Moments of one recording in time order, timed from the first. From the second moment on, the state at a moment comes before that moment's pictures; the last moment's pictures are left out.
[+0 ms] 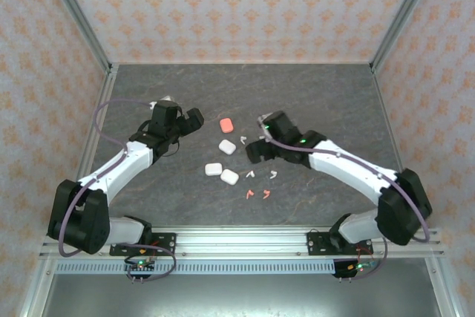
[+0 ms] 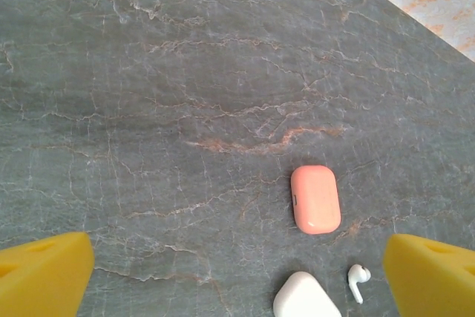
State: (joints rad) left arm -0.26 1.33 0.82 -0.21 -0.08 -0.72; right arm 0.77 1.43 1.01 -0.56 0.04 0.23
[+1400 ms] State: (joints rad) left arm -0.17 1.20 0.82 -0.34 -0.10 -0.73; right arm 1.00 1.88 1.20 -0.59 0.03 0.07
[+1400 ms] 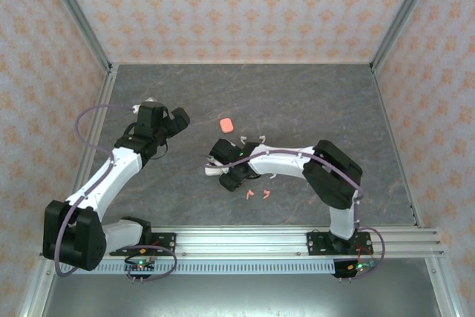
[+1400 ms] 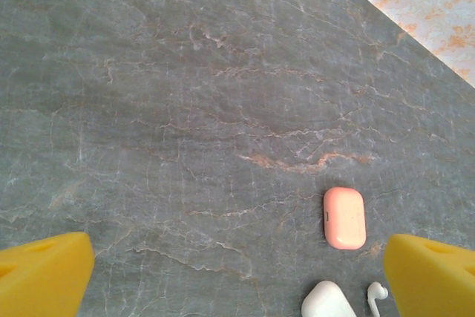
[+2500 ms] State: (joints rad) left arm -0.36 1.29 1.29 -0.56 0.69 -0.40; right arm 0.87 1.13 0.97 -0.17 0.15 -0.36
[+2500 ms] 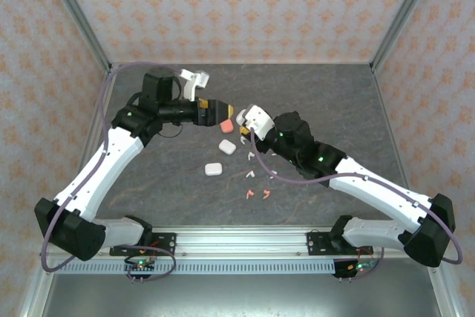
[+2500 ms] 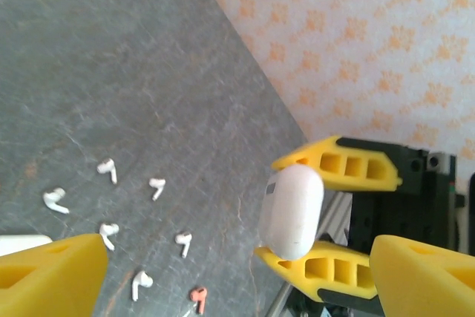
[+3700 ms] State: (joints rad) left arm -0.45 1.40 1.30 -0.52 0.83 -0.33; right arm 0.86 1.14 1.00 -0.23 0.07 -0.37
